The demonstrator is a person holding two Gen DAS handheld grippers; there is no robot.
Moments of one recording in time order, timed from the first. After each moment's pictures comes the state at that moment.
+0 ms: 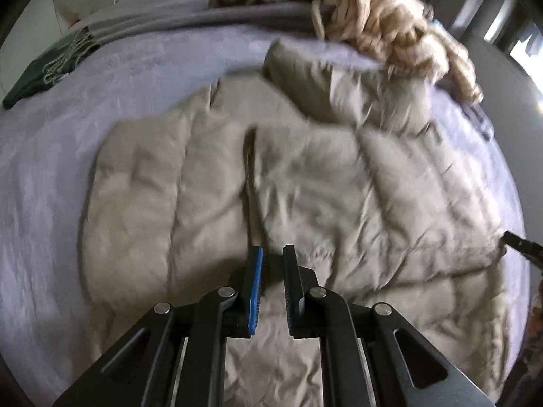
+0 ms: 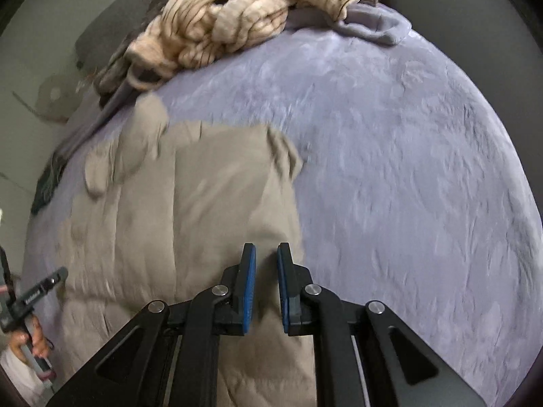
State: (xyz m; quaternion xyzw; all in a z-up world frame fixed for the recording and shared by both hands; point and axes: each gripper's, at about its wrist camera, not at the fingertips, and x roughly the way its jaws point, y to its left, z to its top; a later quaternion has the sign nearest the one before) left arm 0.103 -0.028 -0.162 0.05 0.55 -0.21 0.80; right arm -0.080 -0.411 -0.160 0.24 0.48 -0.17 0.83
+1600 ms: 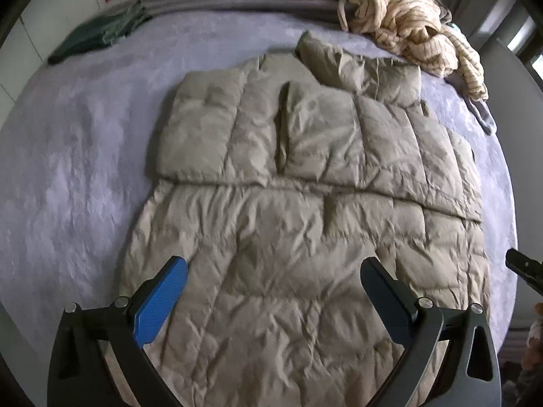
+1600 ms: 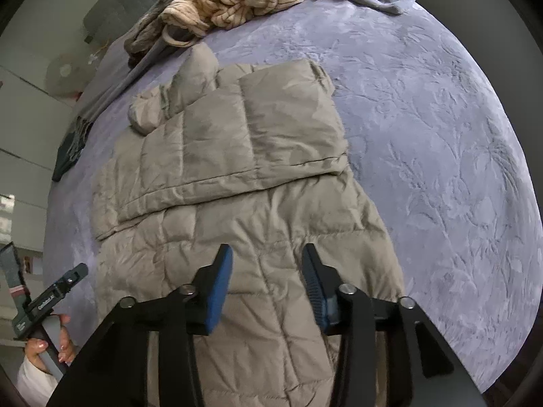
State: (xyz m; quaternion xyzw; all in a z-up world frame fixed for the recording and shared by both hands) left arm 0.007 0.029 -0.095 0.03 0.60 -0.16 0.78; right arm -0.138 -0.336 -0.106 0.28 0.53 -0.12 0.79
